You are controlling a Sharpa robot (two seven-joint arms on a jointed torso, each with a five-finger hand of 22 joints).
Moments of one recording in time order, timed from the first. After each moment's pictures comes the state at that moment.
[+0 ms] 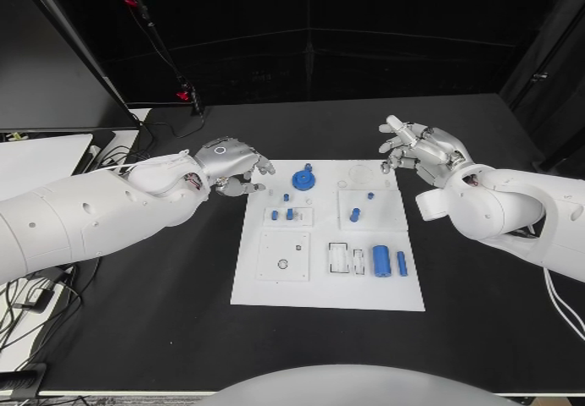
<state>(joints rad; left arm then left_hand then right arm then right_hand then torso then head) 1.35 -0.67 -0.24 1.22 -1.59 -0.51 0.27 1.49 -0.18 0.30 0.29 0.19 0.86 0.14 0.24 0.09 1.02 0.11 0.22 0.06 0.96 0.07 0.70 0.41 0.17 0.82 0.17 0.55 1.11 1.24 -1.02 -0.06 1.59 -0.13 -0.36 0.33 1.21 0.16 -0.29 0.29 0.33 0.30 0.14 0.83 0.06 0.52 0.18 1.00 0.39 0.76 0.12 1.36 0.57 0.18 0.74 0.23 0.88 1.14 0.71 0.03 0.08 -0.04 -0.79</state>
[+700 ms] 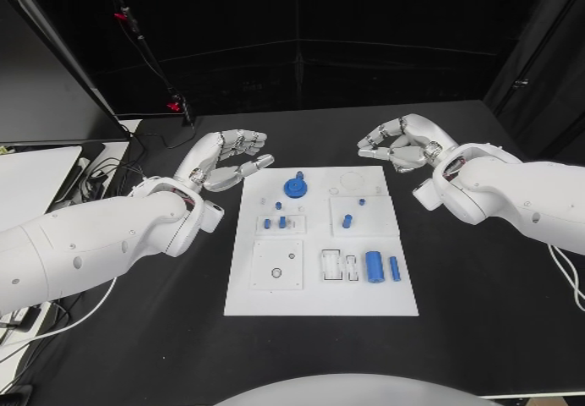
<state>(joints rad) 1.31 -0.69 -0.24 1.34 -0.47 -0.54 0.62 1.19 -0.07 -0.07 0.30 0.28 0.58 0.17 0.25 0.07 0.67 0.23 0.23 0.07 0.47 0.23 0.45 0.23 0.13 0.44 0.29 0.07 0.78 1.28 -0.96 -0.06 1.46 -0.84 -0.38 0.23 1.56 0.12 -0.17 0.24 0.08 0.83 0.16 0.37 0.06 0.78 0.12 0.58 0.06 1.46 0.03 1.50 1.22 0.08 1.42 0.14 1.35 1.31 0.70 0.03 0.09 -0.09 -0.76</state>
